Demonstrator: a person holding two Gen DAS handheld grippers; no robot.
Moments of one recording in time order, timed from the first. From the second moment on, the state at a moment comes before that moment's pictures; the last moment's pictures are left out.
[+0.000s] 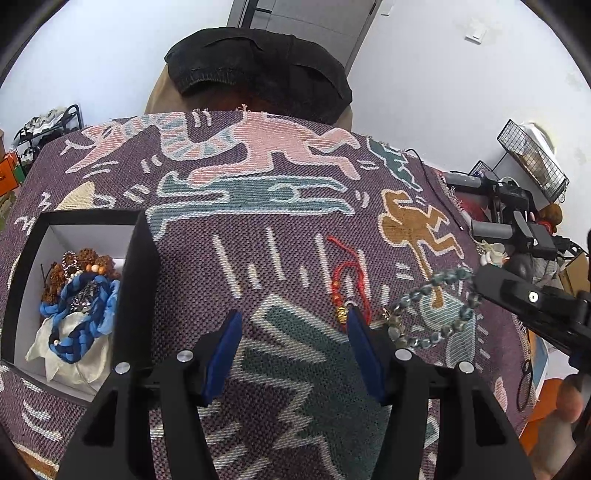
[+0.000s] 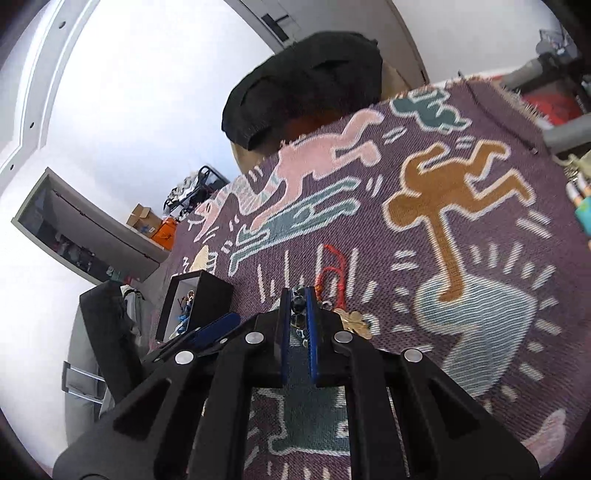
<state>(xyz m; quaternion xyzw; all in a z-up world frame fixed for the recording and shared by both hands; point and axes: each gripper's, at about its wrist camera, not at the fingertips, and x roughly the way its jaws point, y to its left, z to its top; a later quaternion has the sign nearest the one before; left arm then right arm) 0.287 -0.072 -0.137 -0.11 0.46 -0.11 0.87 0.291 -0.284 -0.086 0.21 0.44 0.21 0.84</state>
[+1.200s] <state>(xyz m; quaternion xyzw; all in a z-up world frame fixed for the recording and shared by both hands) 0.334 -0.210 -0.166 0.01 0.50 -0.15 0.85 0.262 -0.399 -0.104 0.29 0.39 0.15 0.86</state>
